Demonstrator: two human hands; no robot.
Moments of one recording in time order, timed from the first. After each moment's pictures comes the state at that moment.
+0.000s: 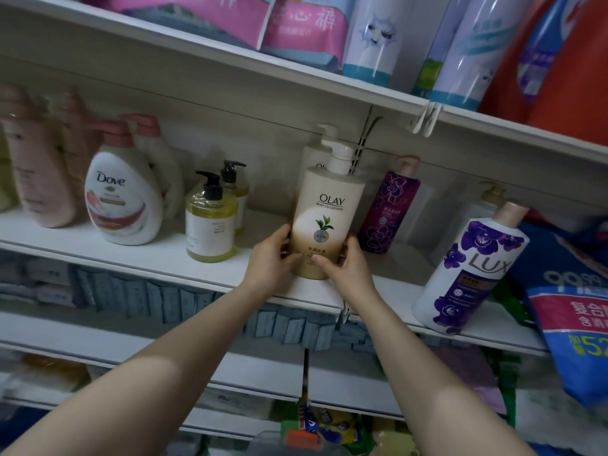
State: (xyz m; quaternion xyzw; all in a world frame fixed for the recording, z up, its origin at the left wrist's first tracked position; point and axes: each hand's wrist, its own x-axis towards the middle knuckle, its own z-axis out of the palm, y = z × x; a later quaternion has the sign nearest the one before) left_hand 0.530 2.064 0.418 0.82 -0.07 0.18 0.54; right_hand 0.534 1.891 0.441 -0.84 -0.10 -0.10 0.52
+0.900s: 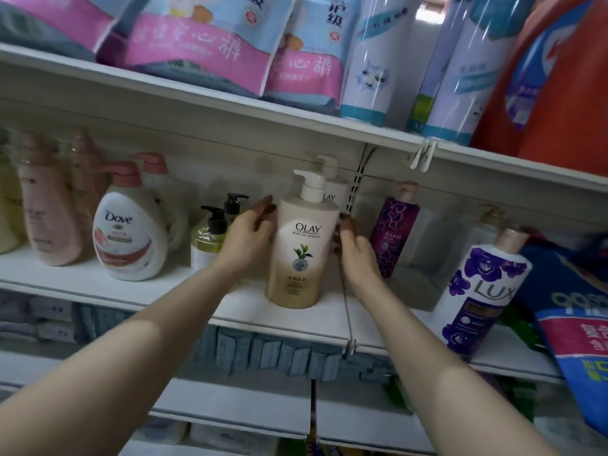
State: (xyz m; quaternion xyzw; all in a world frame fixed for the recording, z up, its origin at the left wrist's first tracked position) left_hand 0.538 2.113 0.506 0.76 -0.03 0.22 0.61; right_hand 0.547 1.913 0.508 -0.83 -0.06 -0.13 0.54
